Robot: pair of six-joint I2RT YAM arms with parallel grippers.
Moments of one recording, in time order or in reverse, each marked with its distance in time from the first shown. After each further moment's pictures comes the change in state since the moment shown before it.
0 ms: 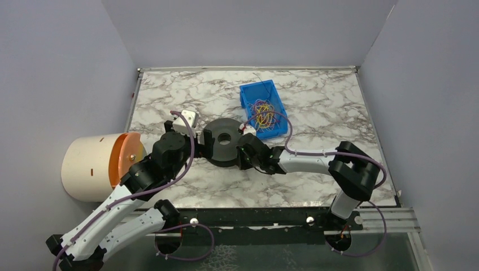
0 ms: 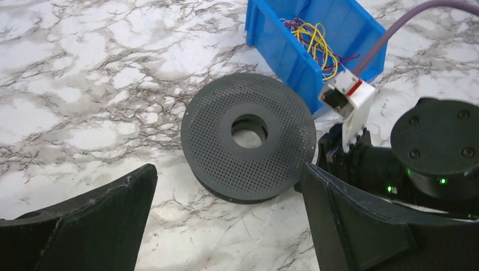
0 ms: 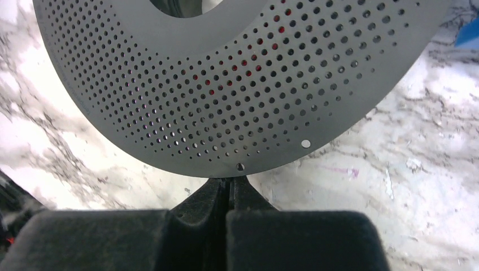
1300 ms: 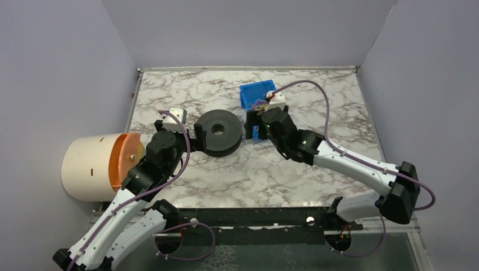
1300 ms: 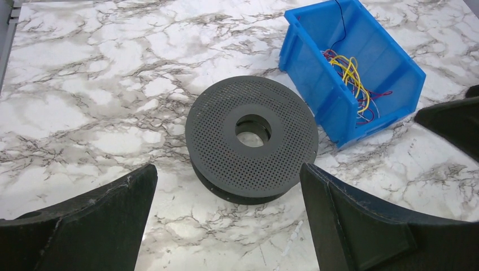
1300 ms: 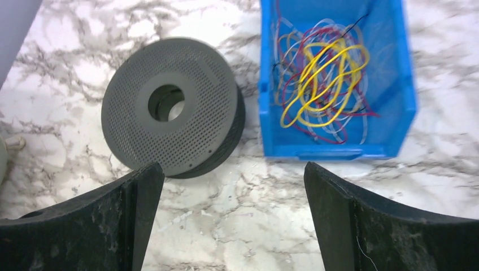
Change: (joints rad) left arm 0.188 -0.062 -0.128 0.159 0.054 0.024; right arm -0.074 -0.311 0.200 -0.249 0.342 -0.161
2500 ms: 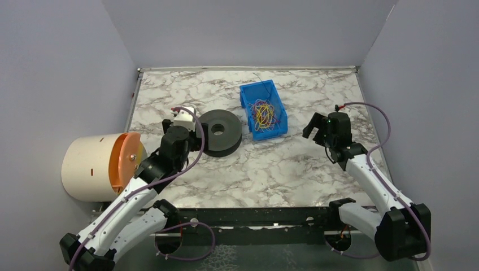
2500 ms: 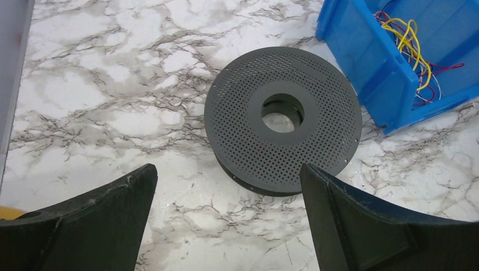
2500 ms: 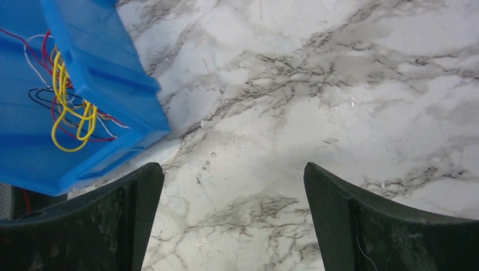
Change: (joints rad) left arm 0.002 0.104 -0.047 0.034 -0.084 0.037; right arm -0.733 -0.320 -0.425 -0.018 -0.328 0.032
